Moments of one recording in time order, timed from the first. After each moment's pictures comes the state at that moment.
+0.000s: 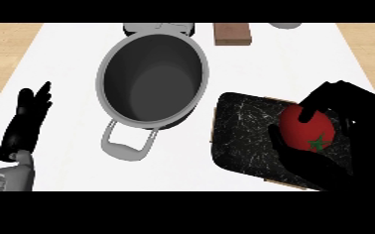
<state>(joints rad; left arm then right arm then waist) -0.12 0.27 0.22 -1.44 -0.22 0.00 0.38 -0.24 -0.17 0.19 -2.27 1.06 0.21 0.45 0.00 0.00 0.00</state>
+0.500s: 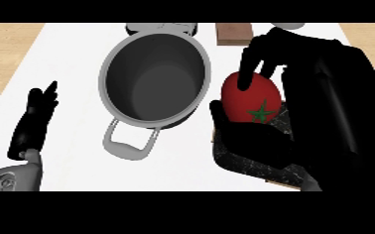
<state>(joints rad) -0.12 0.25 0.20 -1.43 -0.25 0.02 0.37 -0.71 -0.03 0.26 -2.10 1.02 0.43 0.75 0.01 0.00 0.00</state>
